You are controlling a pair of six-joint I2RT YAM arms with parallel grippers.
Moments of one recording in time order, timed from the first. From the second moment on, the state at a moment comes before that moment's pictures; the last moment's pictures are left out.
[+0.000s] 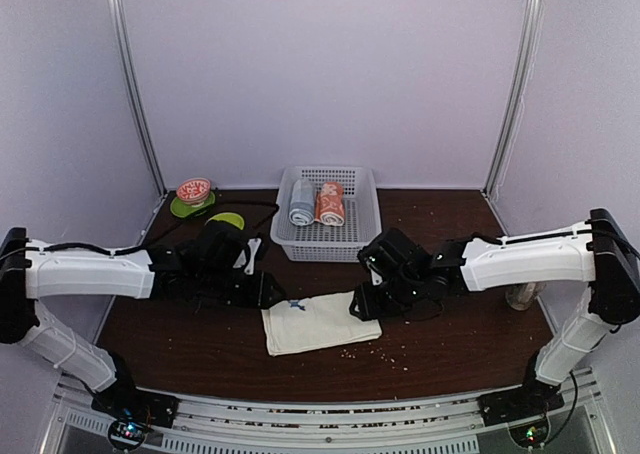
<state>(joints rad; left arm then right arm) -0.89 1.37 0.80 -0.20 0.07 -0.66 0.99 1.60 1.02 -0.40 0.03 0.73</state>
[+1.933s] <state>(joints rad) -0.86 1.72 1.01 -0.25 0.19 -0.56 0.83 1.55 0.66 -0.02 -0.13 0.97</state>
